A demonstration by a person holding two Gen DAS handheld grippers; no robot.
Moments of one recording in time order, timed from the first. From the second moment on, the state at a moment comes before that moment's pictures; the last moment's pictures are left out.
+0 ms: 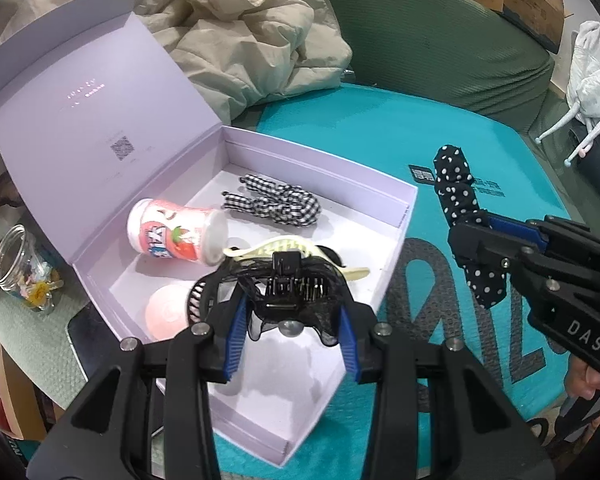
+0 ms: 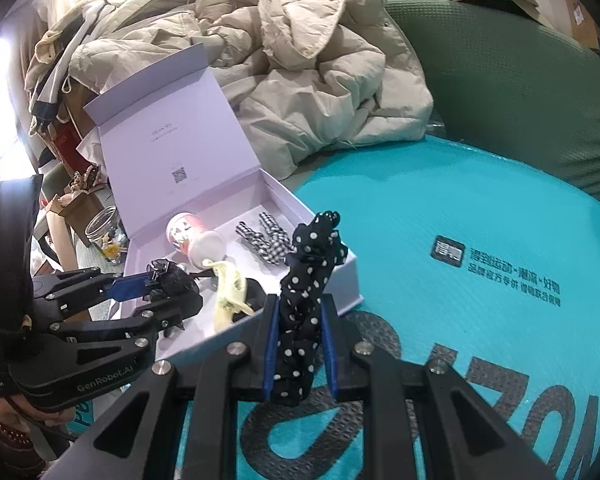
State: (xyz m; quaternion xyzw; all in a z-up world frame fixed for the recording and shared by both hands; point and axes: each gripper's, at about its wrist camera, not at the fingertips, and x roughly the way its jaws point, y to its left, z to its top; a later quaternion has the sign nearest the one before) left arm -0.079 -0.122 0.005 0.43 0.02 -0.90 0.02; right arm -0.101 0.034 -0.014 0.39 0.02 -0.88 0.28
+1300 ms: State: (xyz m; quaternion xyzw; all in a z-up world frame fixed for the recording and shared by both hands) left arm -0.111 -0.212 0.025 0.41 0.02 -0.91 0.06; right arm -0.157 -0.063 -0.011 0.41 0.07 -0.85 0.33
